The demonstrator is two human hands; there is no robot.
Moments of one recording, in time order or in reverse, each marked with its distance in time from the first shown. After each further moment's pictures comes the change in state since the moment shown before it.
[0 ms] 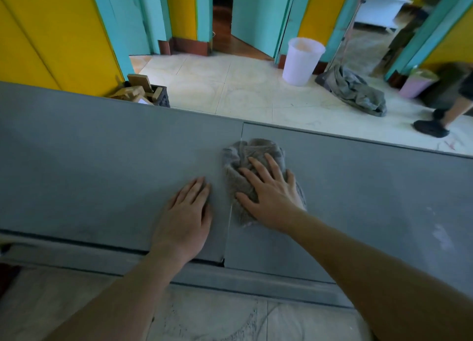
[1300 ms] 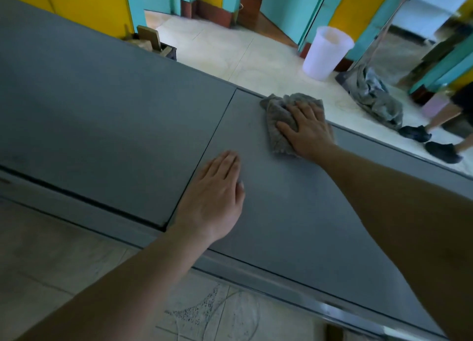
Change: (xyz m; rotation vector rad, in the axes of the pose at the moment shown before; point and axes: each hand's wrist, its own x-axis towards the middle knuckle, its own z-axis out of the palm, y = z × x) left_hand 0.011 0.127 0.049 -0.030 0.024 -0.004; right_hand 0.090 0.170 -0.017 -0.011 0.087 0.060
